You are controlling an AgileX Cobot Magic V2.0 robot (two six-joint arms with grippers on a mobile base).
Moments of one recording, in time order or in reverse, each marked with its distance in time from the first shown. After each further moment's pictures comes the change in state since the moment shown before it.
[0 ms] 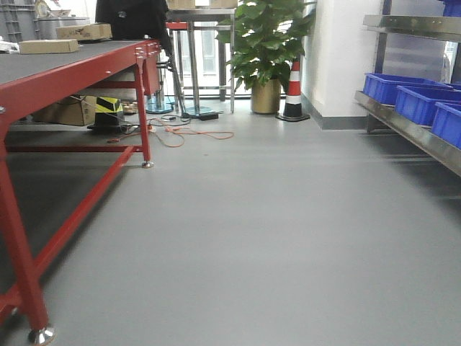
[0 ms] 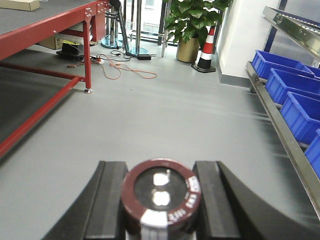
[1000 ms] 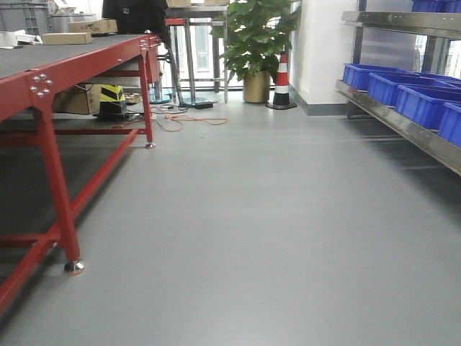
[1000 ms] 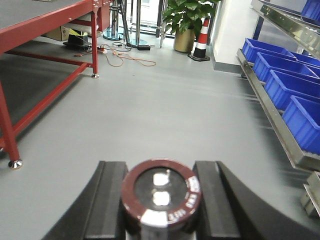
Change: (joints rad) left arm 0.000 0.000 0.000 0.000 0.000 0.000; right arm 0.000 0.000 0.000 0.000 0.000 0.000
